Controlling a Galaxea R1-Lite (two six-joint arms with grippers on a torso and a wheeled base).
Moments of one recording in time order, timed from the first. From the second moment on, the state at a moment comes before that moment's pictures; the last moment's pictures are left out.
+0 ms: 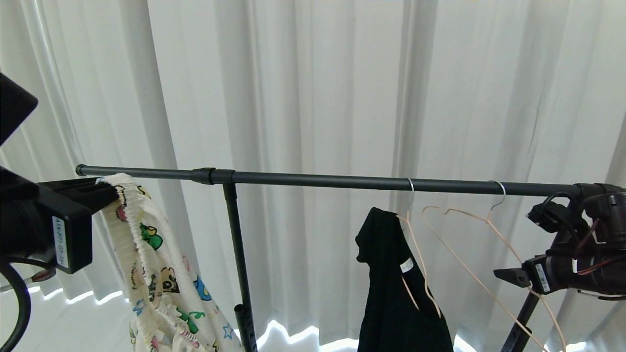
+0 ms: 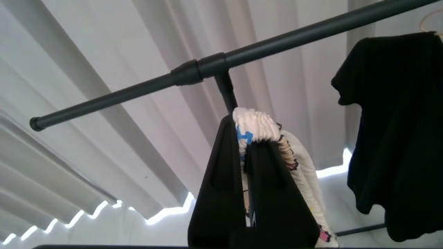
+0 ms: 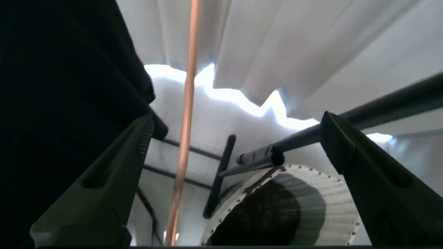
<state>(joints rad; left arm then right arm) -0.56 1.05 -0.90 0.13 0.36 0.23 0.07 1.57 -0.62 -0.20 0.13 -0.16</state>
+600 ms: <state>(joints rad) -0.55 1.06 -0.89 0.13 0.36 0.23 0.08 1.65 -0.62 -0.26 0.16 -0.11</state>
